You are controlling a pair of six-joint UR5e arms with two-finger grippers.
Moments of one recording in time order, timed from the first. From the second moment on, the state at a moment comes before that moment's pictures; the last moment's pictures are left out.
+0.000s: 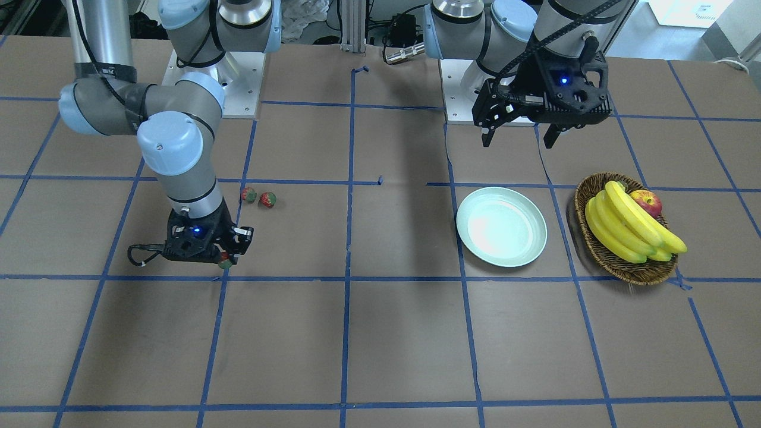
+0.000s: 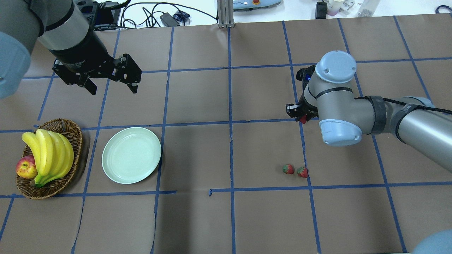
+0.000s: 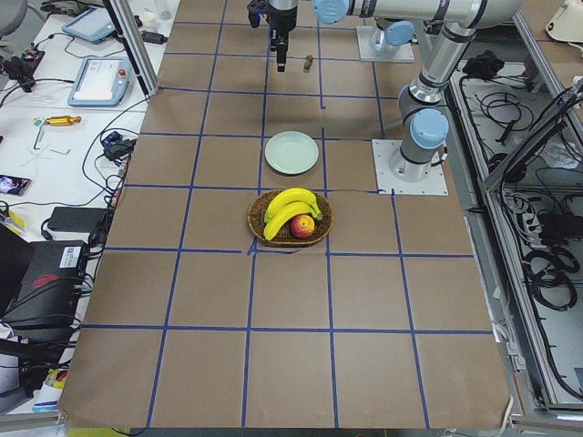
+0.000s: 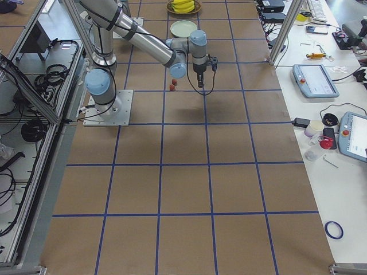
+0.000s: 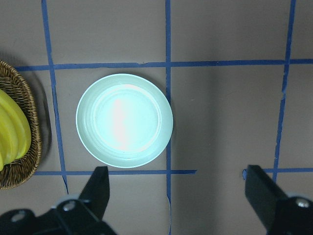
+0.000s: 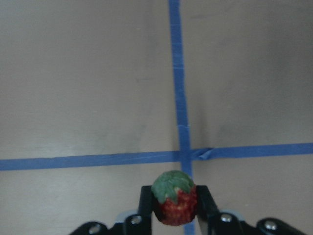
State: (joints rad) left arm -1.58 -1.52 -1.60 -1.57 1.59 0.00; right arm 1.61 -1.30 2.03 -2.44 -1.57 0.08
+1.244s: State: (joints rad) left arm -1.58 -1.51 -1.60 -1.57 1.59 -0.01; right arm 2.00 -1.14 1.92 -2.48 -1.44 0.43
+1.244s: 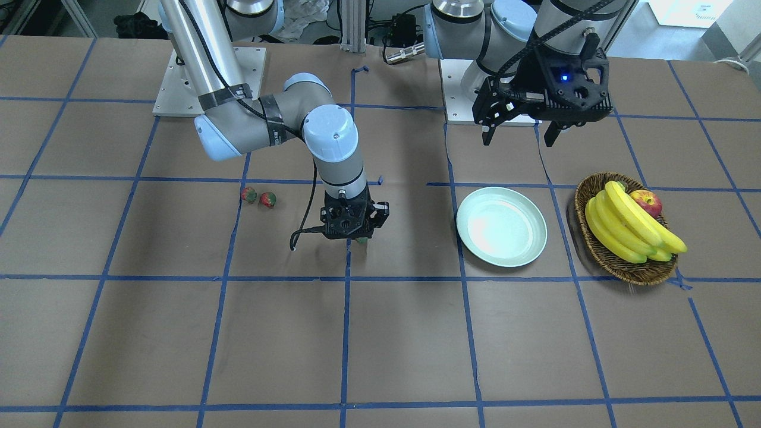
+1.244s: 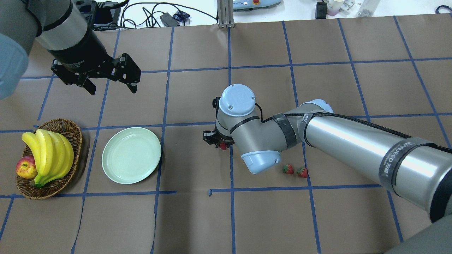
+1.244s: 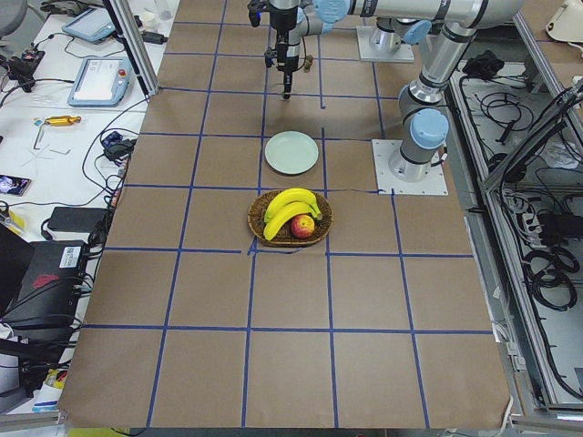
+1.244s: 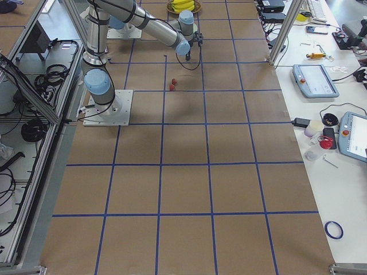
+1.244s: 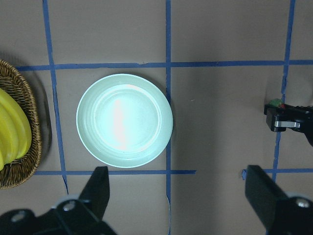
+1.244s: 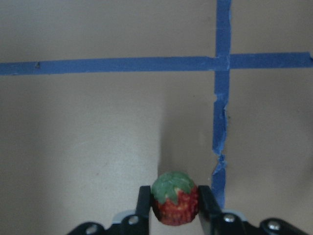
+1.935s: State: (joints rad) left arm -1.58 -1.51 -1.60 -1.57 1.59 -0.01; right arm 1.86 -1.29 1.93 -2.19 -1.53 0.32
